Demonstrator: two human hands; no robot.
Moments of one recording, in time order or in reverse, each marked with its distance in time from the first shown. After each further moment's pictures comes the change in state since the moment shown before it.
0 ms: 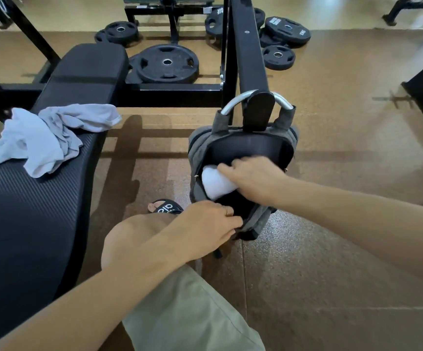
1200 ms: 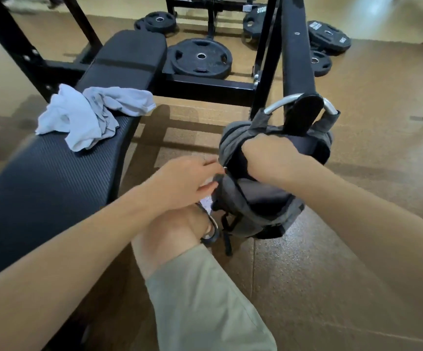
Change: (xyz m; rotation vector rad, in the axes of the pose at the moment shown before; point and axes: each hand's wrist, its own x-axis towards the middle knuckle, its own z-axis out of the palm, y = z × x) left_hand -0.051 -0.078 -0.042 -0.041 0.107 -0.273; right_hand 0.042 -0.037 -0.100 0.046 -0.252 0.246
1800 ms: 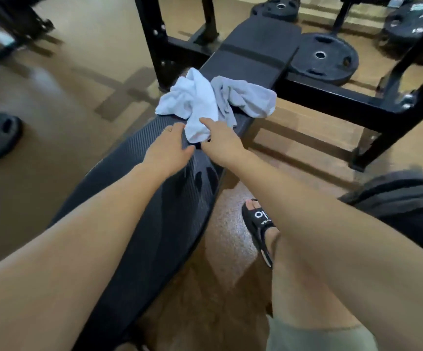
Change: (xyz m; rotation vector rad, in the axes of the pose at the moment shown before) left_hand -0.159 -0.225 -0.021 -0.212 0.178 -1.114; right_hand 0.236 -0.298 0.005 0.850 -0.036 -0.341
